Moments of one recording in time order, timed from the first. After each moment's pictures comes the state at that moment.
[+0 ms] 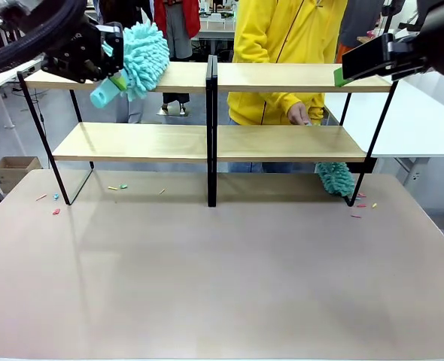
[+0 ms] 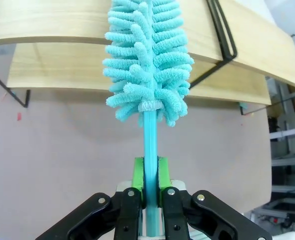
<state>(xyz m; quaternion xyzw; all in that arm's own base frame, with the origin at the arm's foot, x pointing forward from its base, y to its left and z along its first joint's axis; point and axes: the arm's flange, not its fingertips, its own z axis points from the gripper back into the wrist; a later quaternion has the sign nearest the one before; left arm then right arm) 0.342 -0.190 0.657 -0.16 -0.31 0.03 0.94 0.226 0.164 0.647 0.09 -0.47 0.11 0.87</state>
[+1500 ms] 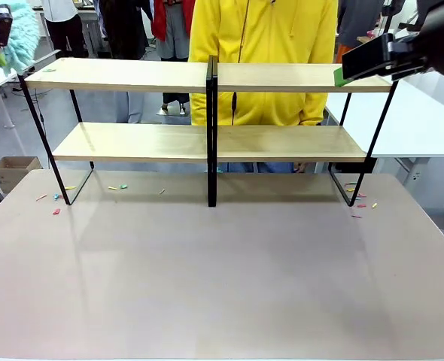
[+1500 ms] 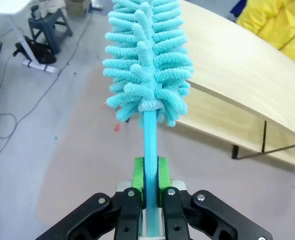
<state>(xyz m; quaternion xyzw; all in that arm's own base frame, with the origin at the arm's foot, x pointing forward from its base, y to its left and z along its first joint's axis) 0.338 -0.071 0.683 -0.01 -0.35 0.16 0.92 0.226 0.164 0.647 0.09 -0.47 0.11 0.87</state>
